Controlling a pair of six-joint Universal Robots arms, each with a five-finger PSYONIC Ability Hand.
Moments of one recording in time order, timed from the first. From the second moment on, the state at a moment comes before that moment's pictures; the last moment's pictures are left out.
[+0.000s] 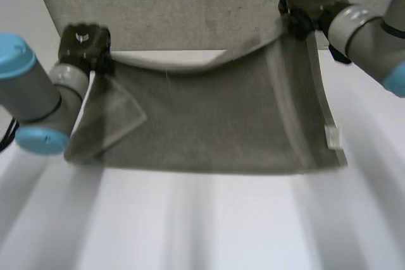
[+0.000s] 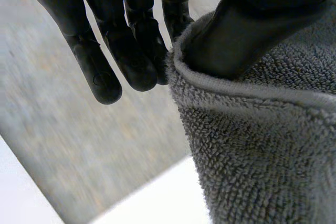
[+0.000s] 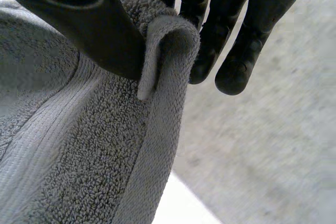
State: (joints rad) left arm 4.45 -2.12 -1.26 3.50 -1.51 3.37; right arm 1.88 -0.85 0.51 0.36 1.27 2.81; left_hand 1.31 1.33 1.34 1.36 1.16; right_hand 1.32 1.31 1.33 1.34 1.16
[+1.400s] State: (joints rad) left arm 4.48 -2.27 -1.65 3.94 -1.48 3.57; right arm 1.65 -1.10 1.23 0.33 1.14 2.70; left_hand 0.92 0.91 0.91 0.91 0.72; right_hand 1.32 1.31 1.33 1.34 1.16
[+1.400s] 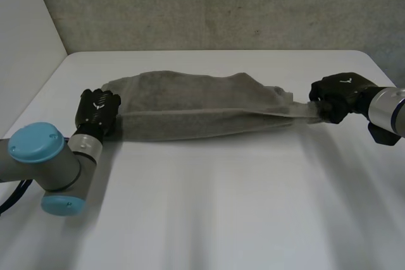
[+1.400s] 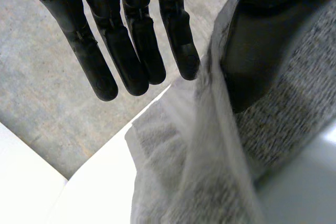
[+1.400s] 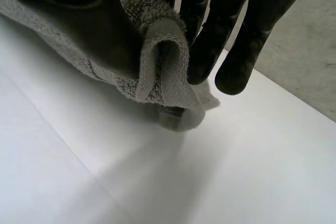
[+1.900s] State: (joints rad) left arm 4.54 -1.87 -1.91 3.85 -1.48 3.60; right arm 1.63 -1.25 1.39 0.29 1.13 2.70; left_hand 1.30 1.35 1.35 1.36 1.16; right_hand 1.32 1.31 1.33 1.34 1.16
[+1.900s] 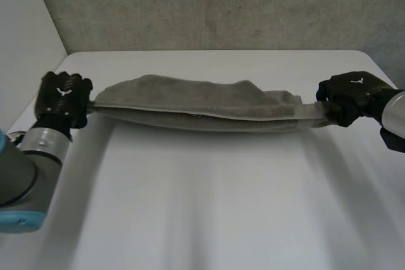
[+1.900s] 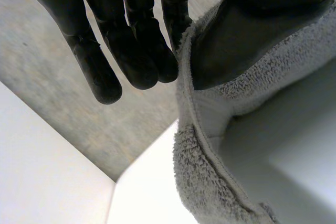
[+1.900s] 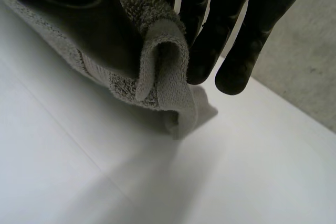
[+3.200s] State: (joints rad) left arm 4.53 -2.40 -1.27 3.70 -1.47 3.53; right arm 1.73 -0.73 0.88 0.22 1.27 2.70; left_hand 1.31 1.35 1.35 1.36 1.17; right_hand 1.32 1.32 1.34 1.34 1.16
